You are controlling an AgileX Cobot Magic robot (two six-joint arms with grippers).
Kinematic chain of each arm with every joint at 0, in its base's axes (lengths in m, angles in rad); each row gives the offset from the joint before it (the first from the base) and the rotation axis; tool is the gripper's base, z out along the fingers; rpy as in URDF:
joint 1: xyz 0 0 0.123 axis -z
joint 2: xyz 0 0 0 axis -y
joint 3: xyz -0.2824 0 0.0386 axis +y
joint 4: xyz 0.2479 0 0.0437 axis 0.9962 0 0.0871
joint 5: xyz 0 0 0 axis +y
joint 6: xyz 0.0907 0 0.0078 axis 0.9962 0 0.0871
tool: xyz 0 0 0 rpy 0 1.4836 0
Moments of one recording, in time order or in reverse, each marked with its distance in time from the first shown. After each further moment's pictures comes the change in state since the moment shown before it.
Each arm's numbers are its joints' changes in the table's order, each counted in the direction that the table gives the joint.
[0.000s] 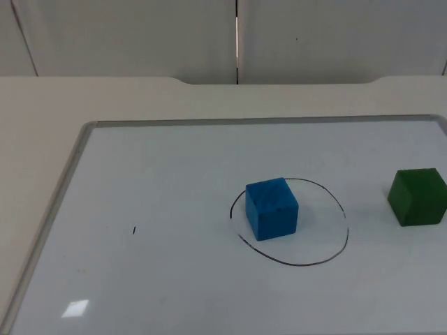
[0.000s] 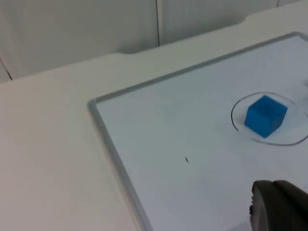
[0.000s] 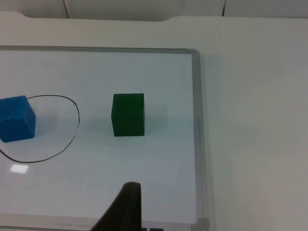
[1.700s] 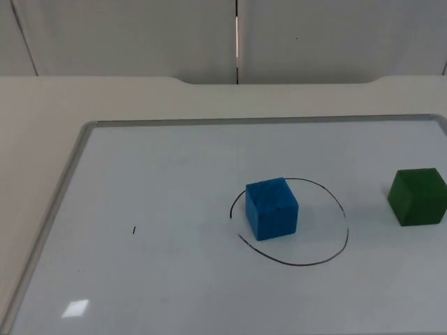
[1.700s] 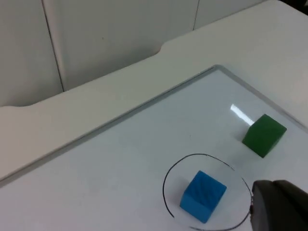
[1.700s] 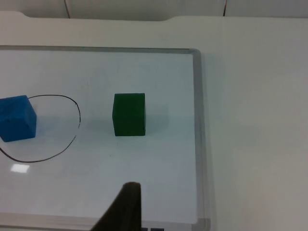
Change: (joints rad) right arm 0.000 0.000 0.000 0.004 0.000 -0.008; left arm 0.000 -0.800 -0.180 -0.563 -0.486 0.532
